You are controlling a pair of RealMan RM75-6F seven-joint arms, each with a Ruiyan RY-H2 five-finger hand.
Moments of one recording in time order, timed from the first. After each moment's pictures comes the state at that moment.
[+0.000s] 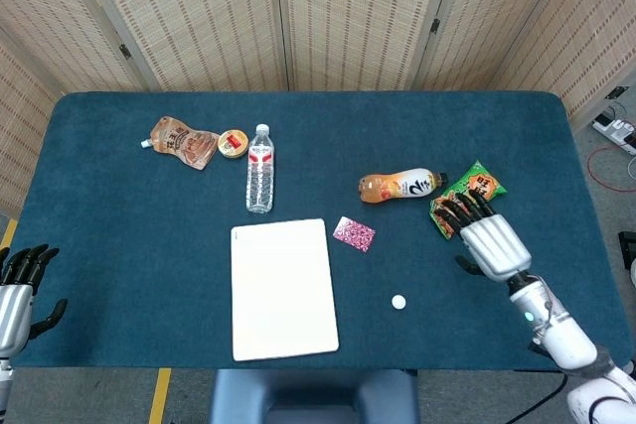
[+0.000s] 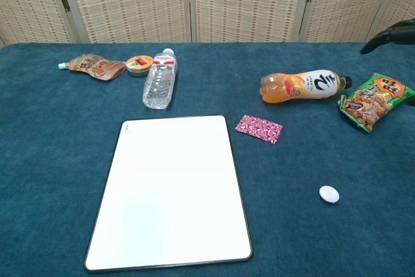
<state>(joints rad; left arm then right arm) -0.08 -1.13 -0.05 -1.61 1.46 1.52 0.15 0.46 -1.13 0.14 -1.63 -1.50 0.99 -0.21</state>
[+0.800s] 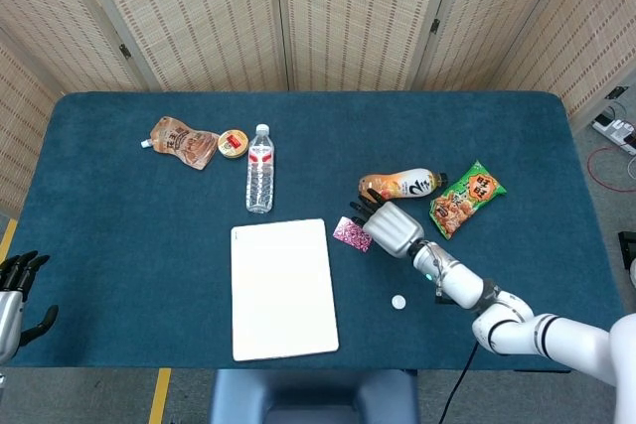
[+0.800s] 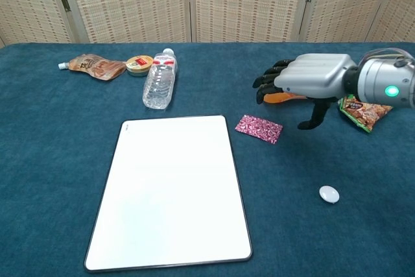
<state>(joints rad) -0.05 -1.12 -0.05 -1.60 1.45 1.52 0.14 0.84 -1.46 0.14 -1.30 -1.43 0.65 -0.42</state>
